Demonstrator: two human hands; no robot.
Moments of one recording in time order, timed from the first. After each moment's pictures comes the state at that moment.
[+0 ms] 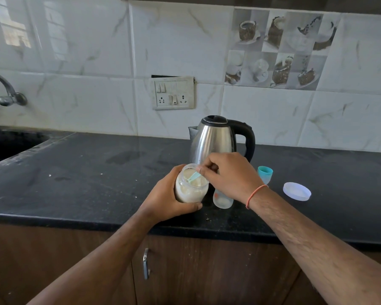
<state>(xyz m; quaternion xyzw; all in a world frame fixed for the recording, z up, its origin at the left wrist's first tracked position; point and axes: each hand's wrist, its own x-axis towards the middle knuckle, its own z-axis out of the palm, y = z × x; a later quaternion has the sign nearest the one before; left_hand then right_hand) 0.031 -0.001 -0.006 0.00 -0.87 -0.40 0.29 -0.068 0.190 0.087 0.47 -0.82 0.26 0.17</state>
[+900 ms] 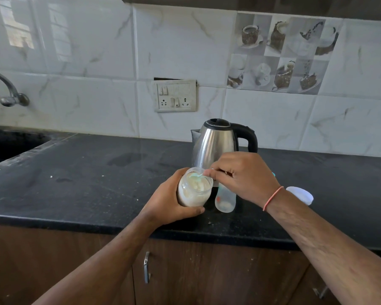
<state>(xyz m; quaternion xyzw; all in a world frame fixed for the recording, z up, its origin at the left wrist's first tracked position) 0.032 0.000 -0.004 -0.01 -0.87 -0.40 0.29 -0.091 0.204 0.091 0.60 -0.70 0.22 0.32</state>
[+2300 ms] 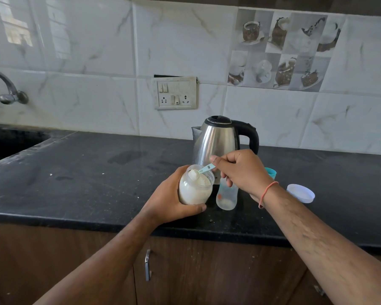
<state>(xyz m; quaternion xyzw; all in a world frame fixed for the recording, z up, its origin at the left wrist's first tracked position) 0.031 -0.003 -0.006 -0.01 -0.88 -0.39 0.28 -0.077 0.193 0.091 0.34 -0.81 0.48 0.01</state>
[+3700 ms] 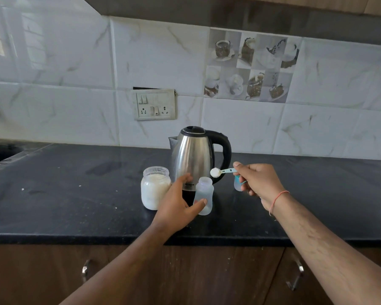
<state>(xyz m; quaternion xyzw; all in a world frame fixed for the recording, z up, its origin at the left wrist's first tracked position) -0.008 0.067 -0.014 0.06 -0.86 -0.41 0.30 -0.124 0.279 0.082 0.16 -0.78 0.60 0.00</state>
